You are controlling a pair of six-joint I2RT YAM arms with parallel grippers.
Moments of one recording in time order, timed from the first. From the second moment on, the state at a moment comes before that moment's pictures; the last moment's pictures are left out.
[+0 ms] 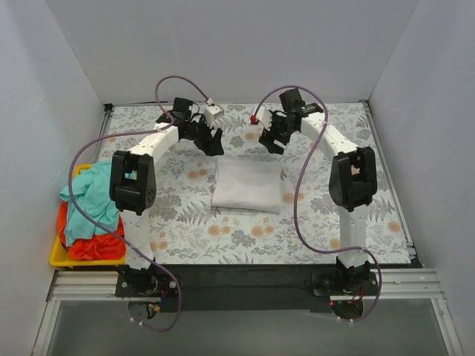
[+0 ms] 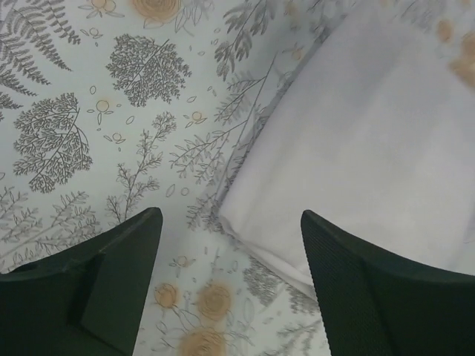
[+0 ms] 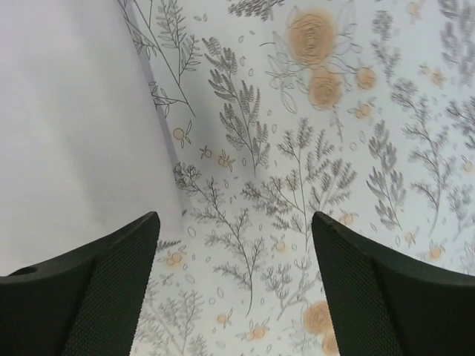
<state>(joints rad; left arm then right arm) -0.25 2.11 1.68 -0.50 0.69 0.48 0.37 2.15 1.89 -0.79 -0.39 -0.94</state>
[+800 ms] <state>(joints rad) -0.39 1.87 0.94 -0.05 1.08 -0.66 0.37 1.89 1.07 -0.43 -1.07 0.16</state>
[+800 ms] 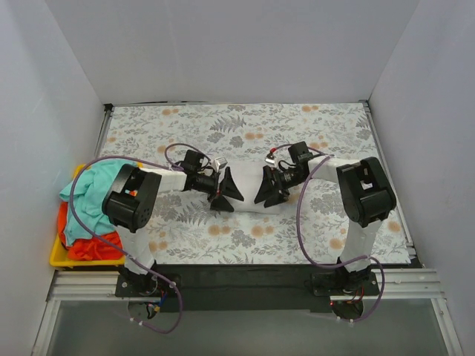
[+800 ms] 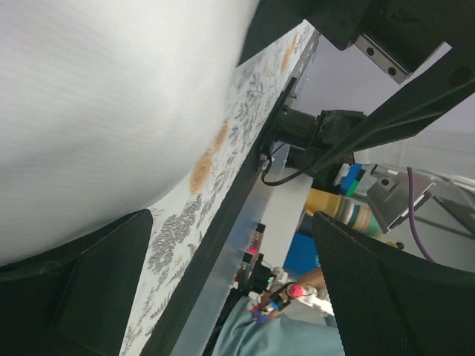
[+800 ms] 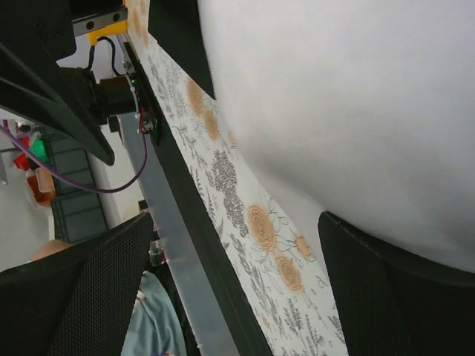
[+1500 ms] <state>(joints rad) -0.50 1.53 1.15 -0.33 0.36 -0.42 0.30 1.49 1.18 -0.50 -0.79 0.07</state>
